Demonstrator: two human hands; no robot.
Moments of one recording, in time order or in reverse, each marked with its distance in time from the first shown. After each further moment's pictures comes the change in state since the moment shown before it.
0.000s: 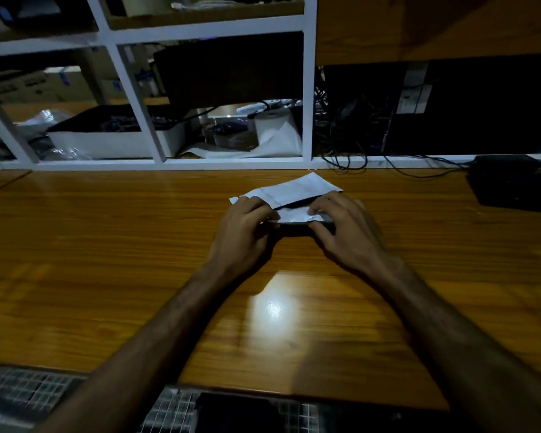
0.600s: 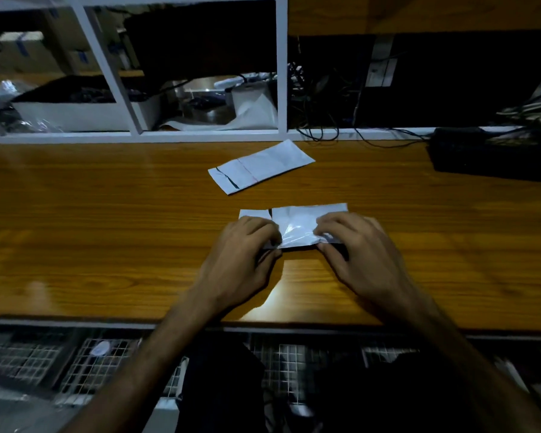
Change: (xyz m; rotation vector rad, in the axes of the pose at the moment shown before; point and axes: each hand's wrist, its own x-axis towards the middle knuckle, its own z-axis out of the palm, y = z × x) left_hand -0.082 0.089 -0.023 -0.035 -0.223 0.024; right_hand -0.124 -0.036 -0.067 -0.072 -0.091 0.056
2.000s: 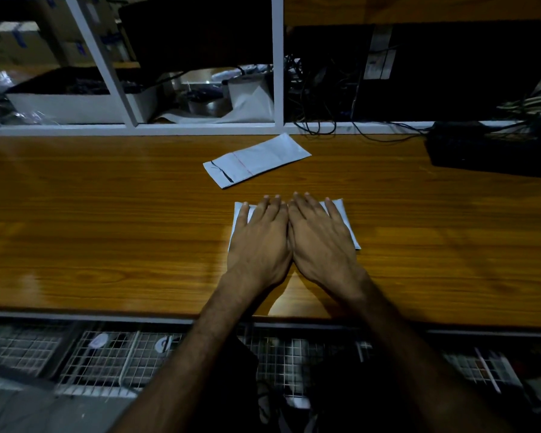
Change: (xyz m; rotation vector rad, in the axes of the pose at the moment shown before) left_hand 0.037 0.028 0.039 0.343 -0.272 -0.222; right_hand 0.038 -0.035 0.031 -0.395 -0.316 0.084
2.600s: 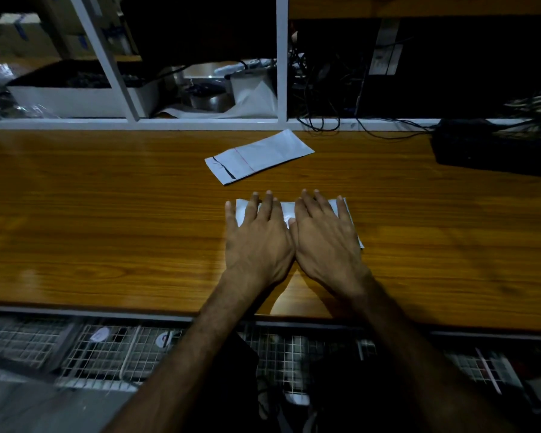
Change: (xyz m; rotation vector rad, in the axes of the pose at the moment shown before) left_hand -0.001 0.005 -0.002 0.089 -0.066 -0.161; right_hand 0.000 -0.002 -0.001 0.004 -0.029 0.084
